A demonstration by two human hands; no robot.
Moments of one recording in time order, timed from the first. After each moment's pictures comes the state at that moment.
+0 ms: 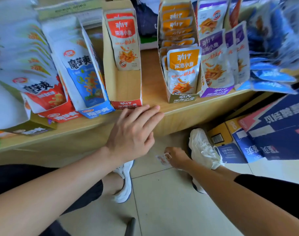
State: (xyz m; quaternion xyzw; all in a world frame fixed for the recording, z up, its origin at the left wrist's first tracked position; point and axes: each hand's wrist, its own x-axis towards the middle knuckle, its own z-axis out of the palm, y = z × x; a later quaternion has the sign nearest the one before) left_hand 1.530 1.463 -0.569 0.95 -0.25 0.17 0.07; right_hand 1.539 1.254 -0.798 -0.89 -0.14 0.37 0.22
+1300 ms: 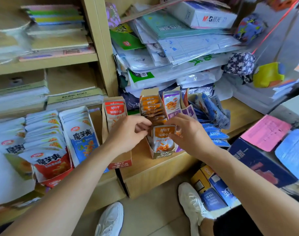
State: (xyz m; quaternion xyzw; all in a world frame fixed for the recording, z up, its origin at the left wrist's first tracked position) left_hand 1.644 1.461 -0.453 0.93 -0.13 0.04 0.35; right_hand 1.640 1.229 -0.453 -0.92 -0.25 -0.11 0.27
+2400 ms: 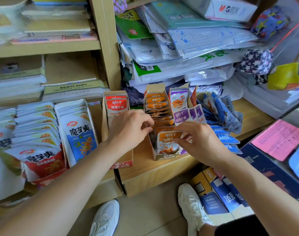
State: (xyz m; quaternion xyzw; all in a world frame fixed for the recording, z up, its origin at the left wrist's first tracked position) left_hand 1.658 1.458 -0.465 0.94 -0.16 0.15 0.24; right_hand 1.644 1.219 -0.458 -0.91 -0.28 -0.06 0.30
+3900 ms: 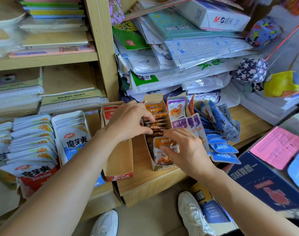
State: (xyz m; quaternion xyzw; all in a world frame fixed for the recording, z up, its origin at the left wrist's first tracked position) left_hand 1.711 1.465 -0.441 0.95 -0.21 0.09 0.19; right_hand 1.647 1.245 -0.480 -0.92 -0.25 -0.15 0.27
